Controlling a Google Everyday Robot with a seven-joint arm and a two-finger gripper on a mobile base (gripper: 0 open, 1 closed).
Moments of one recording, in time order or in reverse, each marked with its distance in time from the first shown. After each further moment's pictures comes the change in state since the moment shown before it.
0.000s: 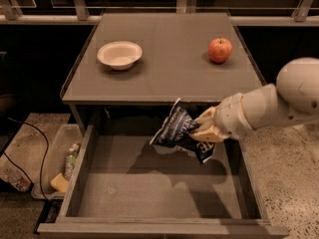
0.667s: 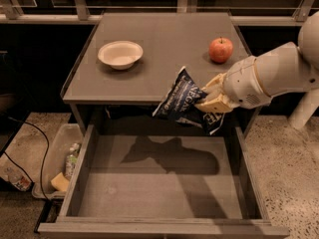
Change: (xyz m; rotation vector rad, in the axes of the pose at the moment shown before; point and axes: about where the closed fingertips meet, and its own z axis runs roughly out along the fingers) arm -0.053 -0.035 -0.061 0.080 0.008 -0.077
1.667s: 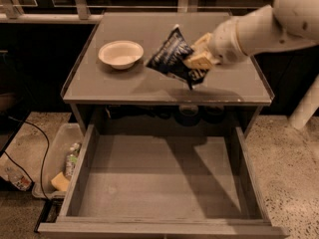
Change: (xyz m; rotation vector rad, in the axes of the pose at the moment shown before) arm -0.041 -0.113 0.018 0.128 -0.085 -0.005
